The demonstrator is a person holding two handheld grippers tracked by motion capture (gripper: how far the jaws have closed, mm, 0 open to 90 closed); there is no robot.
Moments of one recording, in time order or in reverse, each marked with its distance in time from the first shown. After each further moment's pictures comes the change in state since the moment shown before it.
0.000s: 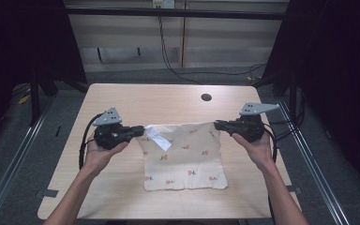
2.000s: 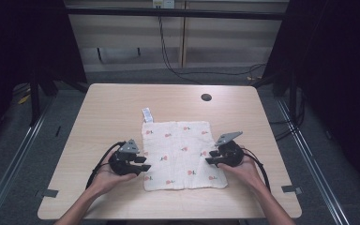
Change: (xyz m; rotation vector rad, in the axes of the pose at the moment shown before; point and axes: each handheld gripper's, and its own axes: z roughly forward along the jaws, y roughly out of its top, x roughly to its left) left arm -0.028 -0.086 0.045 0.333 -0.052 0.027; right arm 0.011 -0.103 0.071 0.382 -0.010 -0.044
